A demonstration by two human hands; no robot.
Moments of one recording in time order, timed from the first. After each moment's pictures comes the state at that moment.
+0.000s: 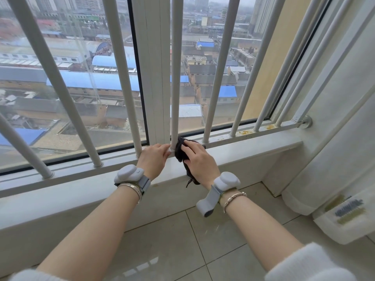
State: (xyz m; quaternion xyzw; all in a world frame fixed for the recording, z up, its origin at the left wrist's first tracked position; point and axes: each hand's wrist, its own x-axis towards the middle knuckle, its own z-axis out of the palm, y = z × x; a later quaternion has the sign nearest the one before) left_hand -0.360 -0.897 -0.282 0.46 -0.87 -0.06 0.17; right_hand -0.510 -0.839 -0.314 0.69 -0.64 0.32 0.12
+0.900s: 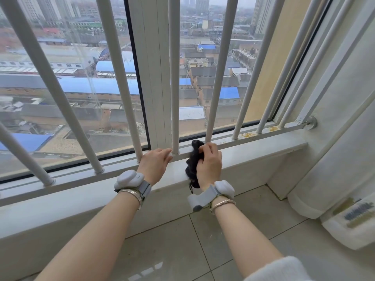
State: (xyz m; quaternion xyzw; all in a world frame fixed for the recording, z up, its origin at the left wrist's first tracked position) left_hand -0.359 -0.900 -0.281 0.46 -0.87 -0.07 0.17; right_hand -0.507 -0.847 -0.319 0.48 -0.73 0.47 0.09
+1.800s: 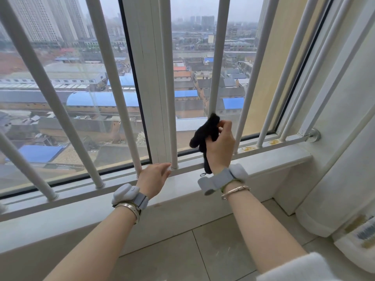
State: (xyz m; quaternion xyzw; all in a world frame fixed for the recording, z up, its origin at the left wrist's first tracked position) left_hand -0.362 -0.896 -0.272 0.49 -0.84 -0.13 0.19; right_hand -0.541 -0.863 -0.224 0.43 -0.66 0.61 0.02
